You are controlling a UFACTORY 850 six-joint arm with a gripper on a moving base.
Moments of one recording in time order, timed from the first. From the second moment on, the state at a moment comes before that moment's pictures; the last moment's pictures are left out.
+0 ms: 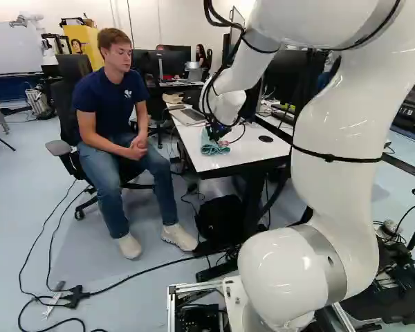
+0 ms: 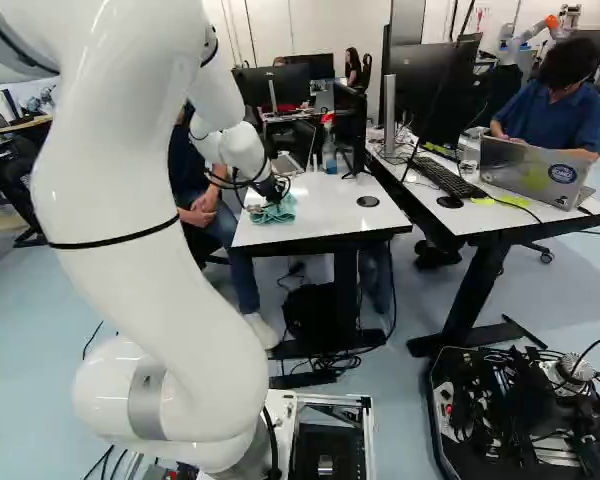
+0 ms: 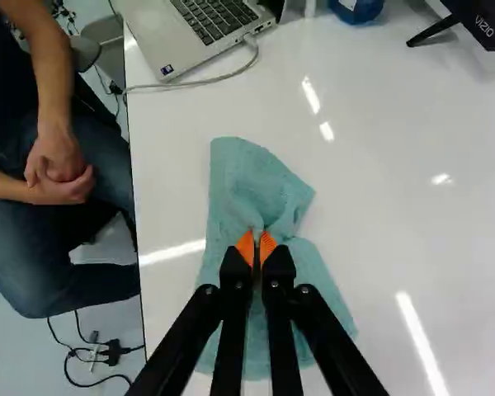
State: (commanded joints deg) arm 3.3 -14.5 -52.9 10.8 0.6 0.0
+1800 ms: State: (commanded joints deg) arm 2.9 -17.5 -56.5 10.8 0.6 0.0
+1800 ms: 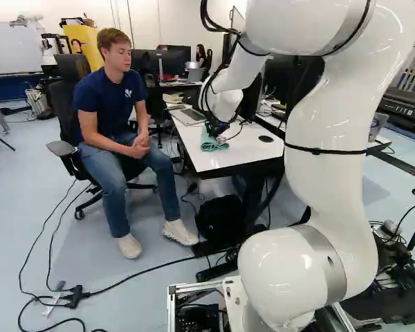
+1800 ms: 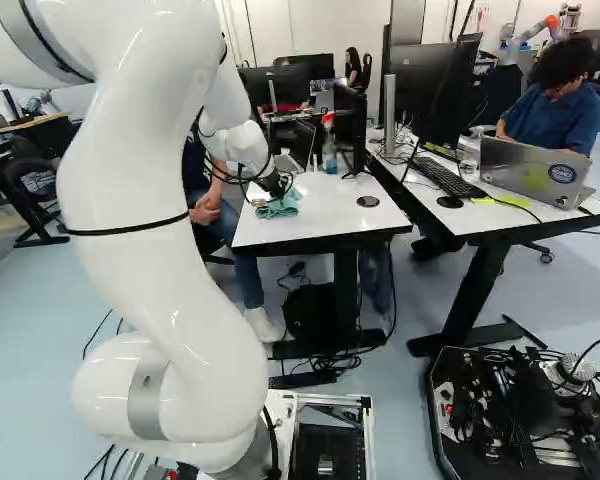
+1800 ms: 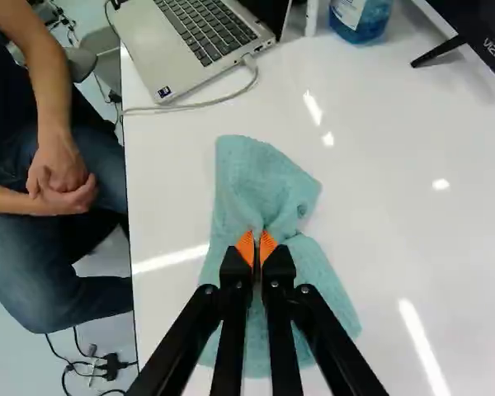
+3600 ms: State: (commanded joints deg) arm 3.7 -24.8 -65.6 10.8 0.6 0.0
